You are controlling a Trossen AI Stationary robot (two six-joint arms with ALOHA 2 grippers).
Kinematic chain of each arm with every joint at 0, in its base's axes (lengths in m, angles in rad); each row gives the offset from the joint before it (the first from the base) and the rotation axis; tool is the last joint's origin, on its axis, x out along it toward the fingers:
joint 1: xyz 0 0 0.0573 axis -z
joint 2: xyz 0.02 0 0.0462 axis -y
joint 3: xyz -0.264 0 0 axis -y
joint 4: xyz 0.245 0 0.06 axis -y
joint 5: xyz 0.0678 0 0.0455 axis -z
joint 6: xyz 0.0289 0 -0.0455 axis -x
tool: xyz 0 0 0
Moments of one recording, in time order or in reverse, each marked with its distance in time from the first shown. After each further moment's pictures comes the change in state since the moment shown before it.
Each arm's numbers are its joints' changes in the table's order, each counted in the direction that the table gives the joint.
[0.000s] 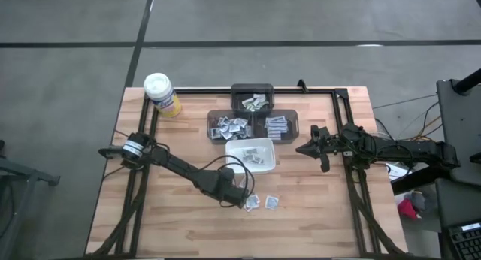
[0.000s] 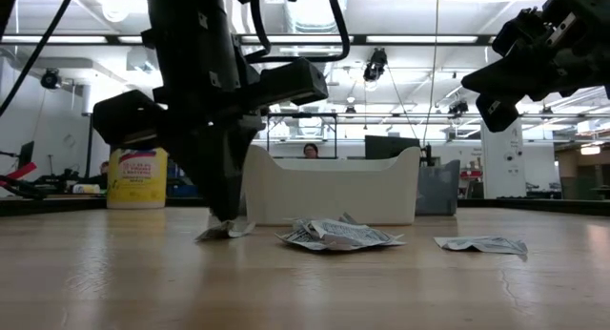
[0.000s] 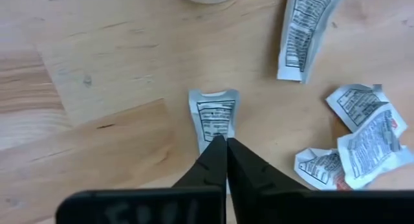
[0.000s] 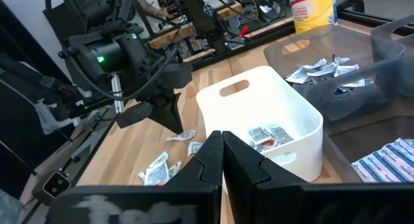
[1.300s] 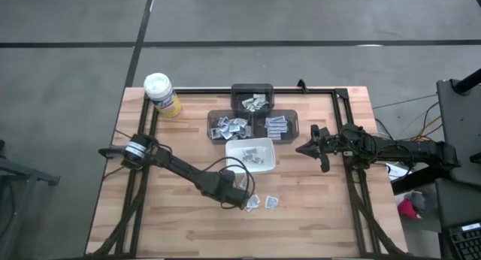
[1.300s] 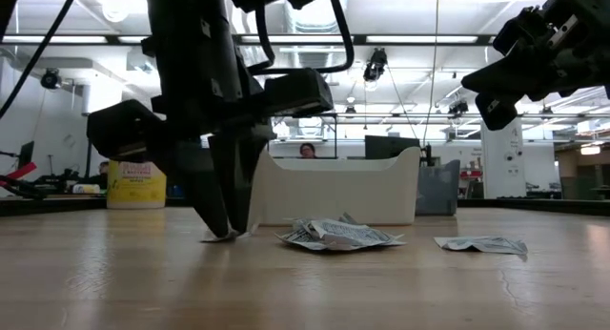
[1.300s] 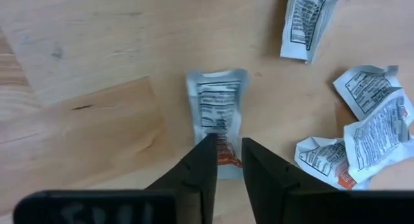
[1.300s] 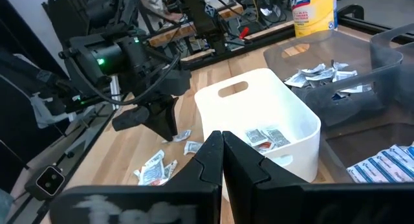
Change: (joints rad) left arm 0.003 -0.031 -0.001 0.042 0.053 0.026; right arm 0.000 0.000 0.000 0.000 0.000 0.042
